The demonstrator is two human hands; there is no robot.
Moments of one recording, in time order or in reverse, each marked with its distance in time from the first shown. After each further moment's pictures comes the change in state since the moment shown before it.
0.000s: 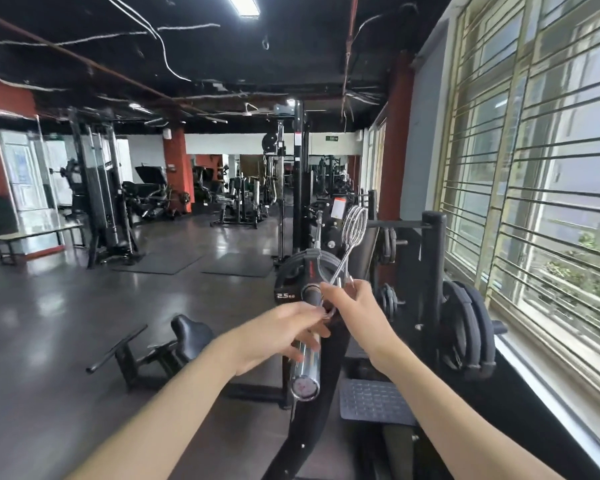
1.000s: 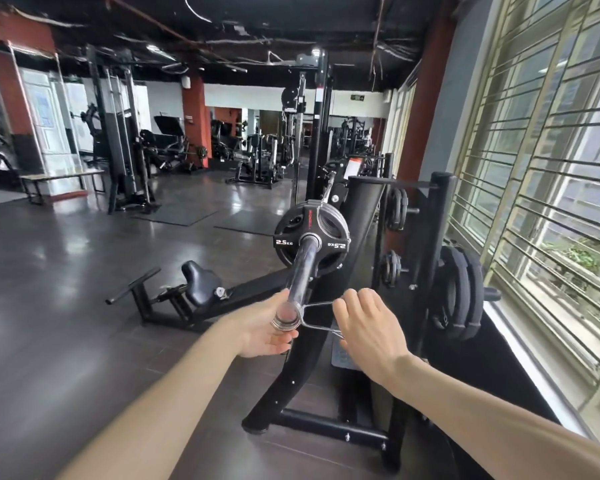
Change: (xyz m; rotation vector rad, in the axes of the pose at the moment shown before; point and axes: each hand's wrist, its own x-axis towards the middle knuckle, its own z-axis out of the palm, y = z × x) left_hand 0.008 -0.102 0.041 -0.520 0.178 -0.540; right_hand -0.070 0.088 -0.042 -1.552 -0.048 -0.746
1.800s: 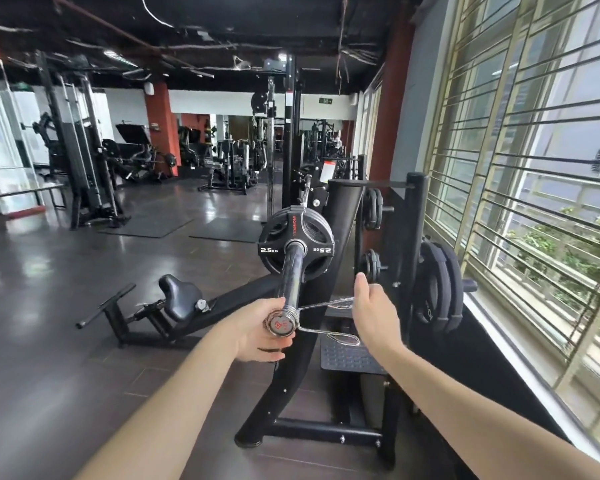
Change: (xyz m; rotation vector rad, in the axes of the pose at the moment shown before) left_hand 0.016 0.017 -0.007 0.085 -0.009 -0.048; right_hand 0.027 0.005 -0.003 1.099 -0.107 1.081
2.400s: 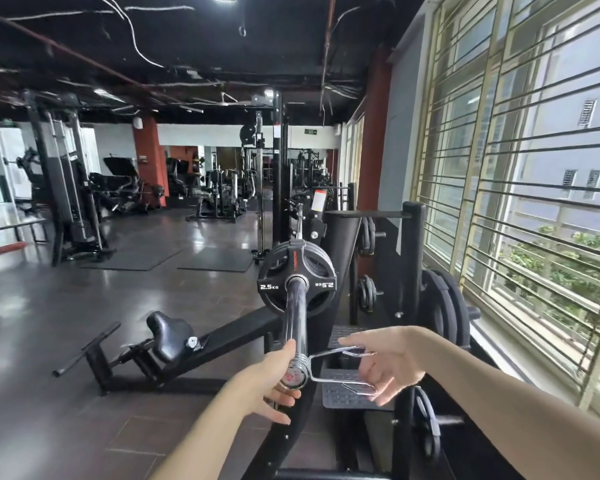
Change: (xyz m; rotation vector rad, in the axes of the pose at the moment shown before) left_hand 0.006 0.003 0.003 0.257 0.124 0.061; right_hand 0.060 -0.023 -0.020 -0.109 -0.932 0.569
